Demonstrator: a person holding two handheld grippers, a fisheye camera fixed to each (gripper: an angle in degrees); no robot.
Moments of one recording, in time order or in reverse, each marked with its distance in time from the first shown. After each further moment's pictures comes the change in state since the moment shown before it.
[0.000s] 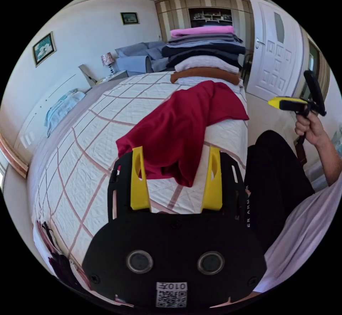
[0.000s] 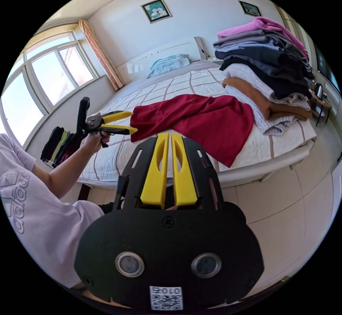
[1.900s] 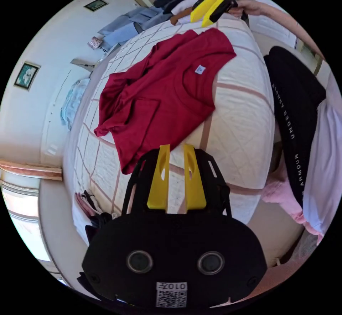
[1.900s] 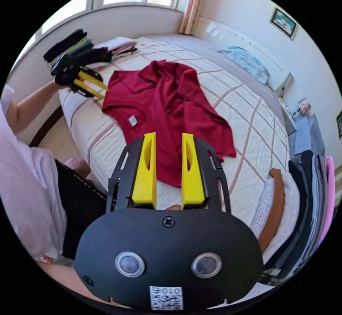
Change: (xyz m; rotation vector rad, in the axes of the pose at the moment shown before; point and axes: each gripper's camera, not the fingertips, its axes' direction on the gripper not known) left arm -0.126 0.110 0.019 -0.278 -0.189 0.183; right arm -0.208 -0.127 0.214 -0.332 0.109 -0.884
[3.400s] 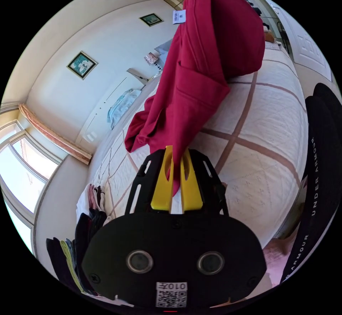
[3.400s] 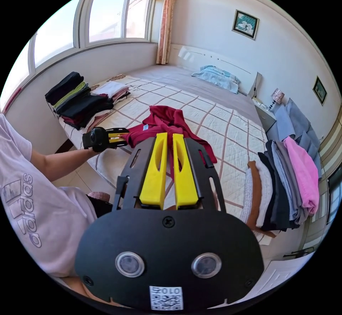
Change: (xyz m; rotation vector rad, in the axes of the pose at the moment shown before) left arm 0.091 -0.025 -0.054 0.117 -0.331 -0.231; right arm 0.033 0.046 -0.163 0.210 0.049 0.293
